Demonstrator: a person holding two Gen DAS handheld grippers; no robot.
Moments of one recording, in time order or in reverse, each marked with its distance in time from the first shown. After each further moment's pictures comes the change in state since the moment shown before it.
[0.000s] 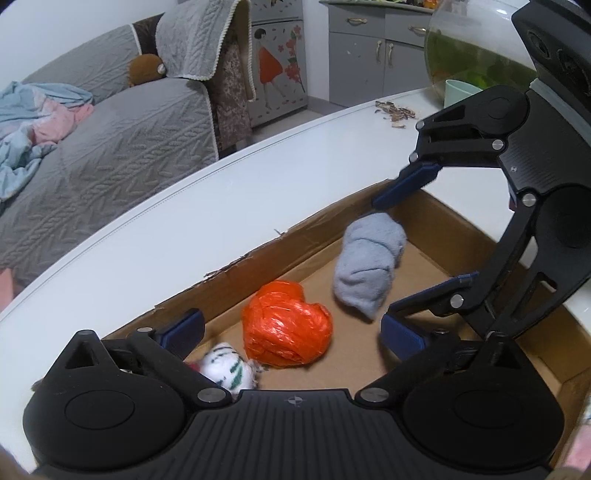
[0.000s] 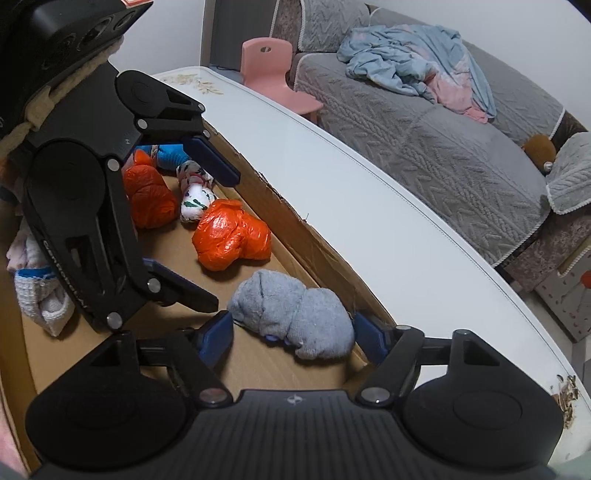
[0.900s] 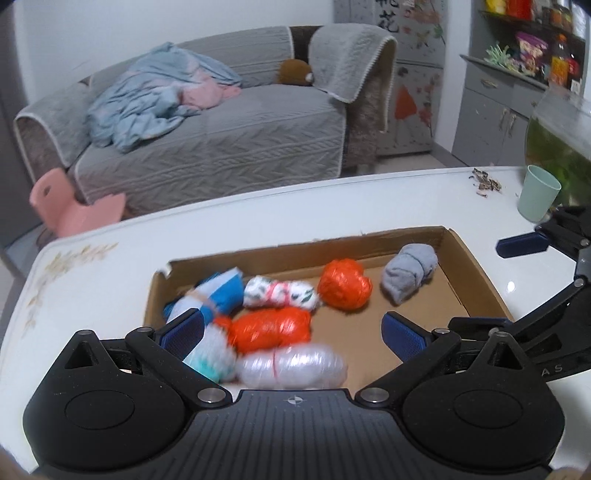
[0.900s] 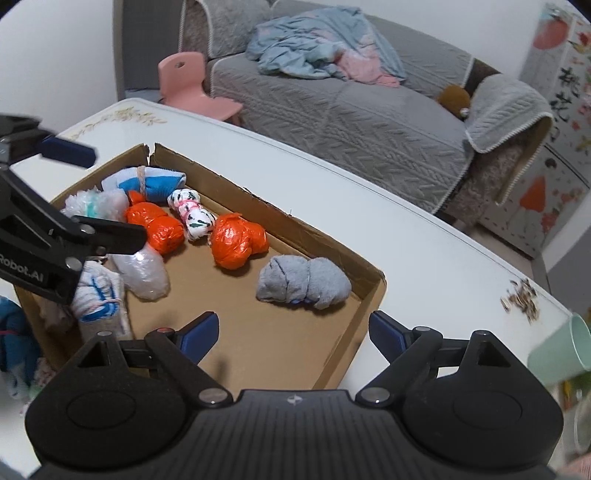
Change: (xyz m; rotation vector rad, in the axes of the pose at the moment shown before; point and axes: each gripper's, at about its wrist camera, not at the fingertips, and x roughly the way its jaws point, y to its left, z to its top) left arm -0.116 -0.027 -0.033 -0.375 -0.065 0.335; right arm -0.061 0.045 -0.005 0.305 0.029 -0.188
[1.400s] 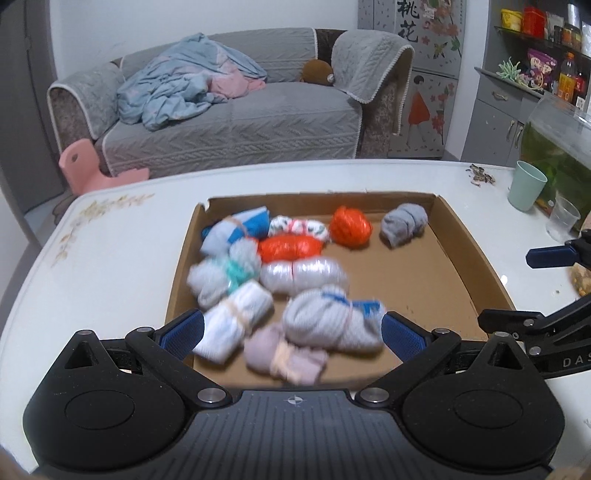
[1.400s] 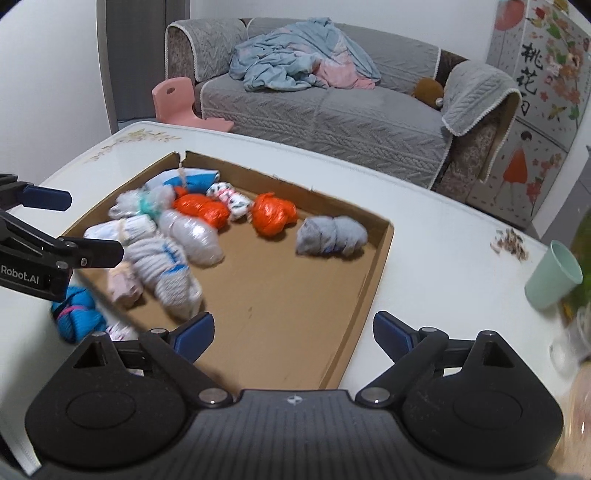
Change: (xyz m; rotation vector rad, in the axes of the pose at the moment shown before) left arm -0.065 0.007 -0.068 -0.080 -0.001 0.021; right arm -0.060 0.034 -0.053 0.117 -0.054 0.004
